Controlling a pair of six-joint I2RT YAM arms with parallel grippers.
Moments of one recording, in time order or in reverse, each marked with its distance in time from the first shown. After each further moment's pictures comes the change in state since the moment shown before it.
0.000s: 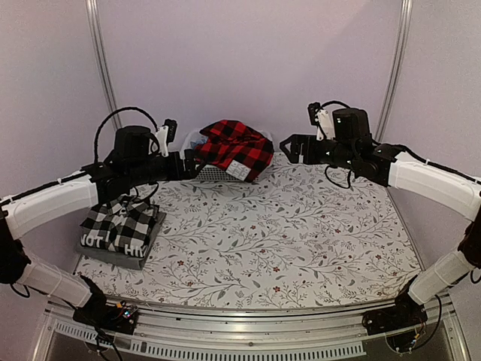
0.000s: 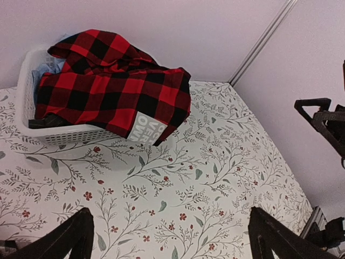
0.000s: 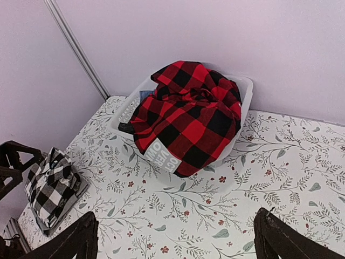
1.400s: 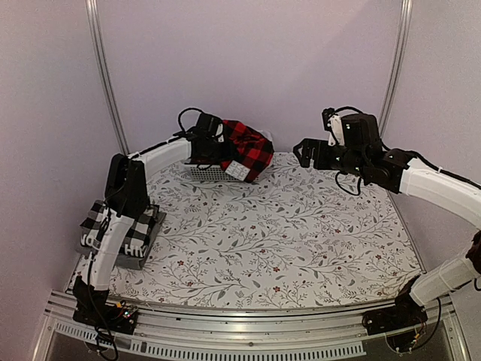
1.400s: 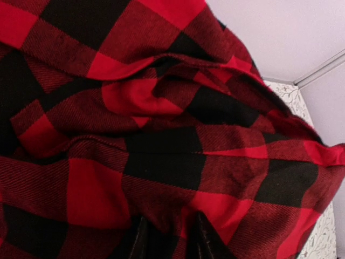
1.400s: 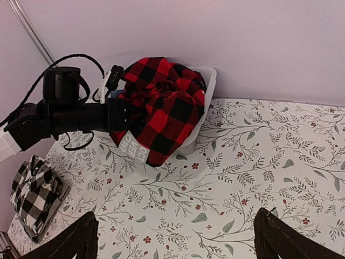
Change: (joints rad) left arm 0.109 1.263 1.337 -0.367 0.068 -0.038; right arm 0.000 -0.097 -0.080 -0.076 0.136 0.053
